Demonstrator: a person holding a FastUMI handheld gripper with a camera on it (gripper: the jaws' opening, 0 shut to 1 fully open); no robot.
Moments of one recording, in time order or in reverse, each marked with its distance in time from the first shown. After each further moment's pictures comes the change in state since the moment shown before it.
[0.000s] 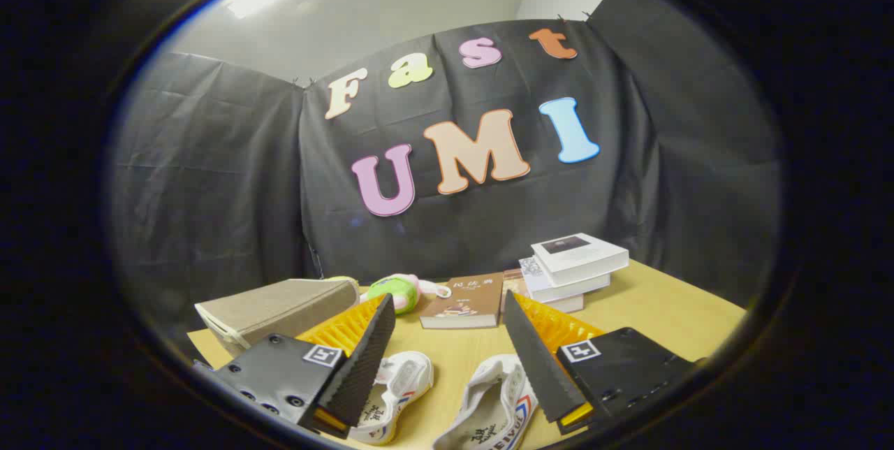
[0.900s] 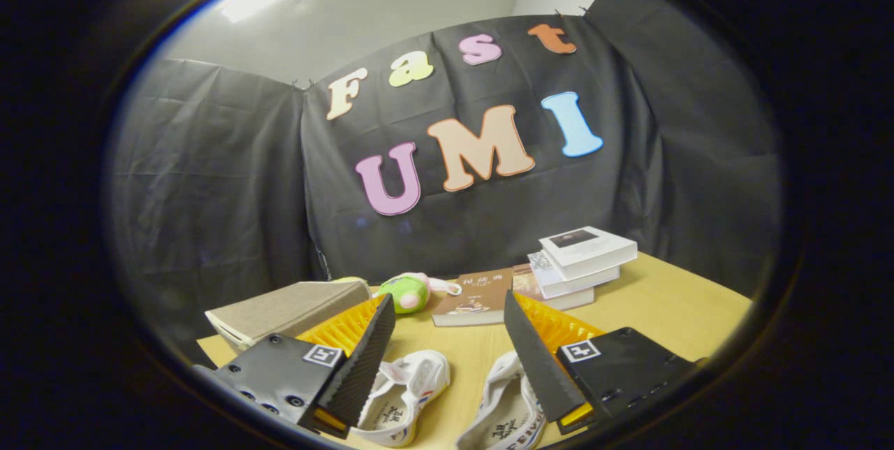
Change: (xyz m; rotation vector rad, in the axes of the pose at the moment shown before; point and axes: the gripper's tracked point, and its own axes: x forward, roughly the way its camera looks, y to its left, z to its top) arm -0.002 0.020 -0.003 0.047 0.025 0.011
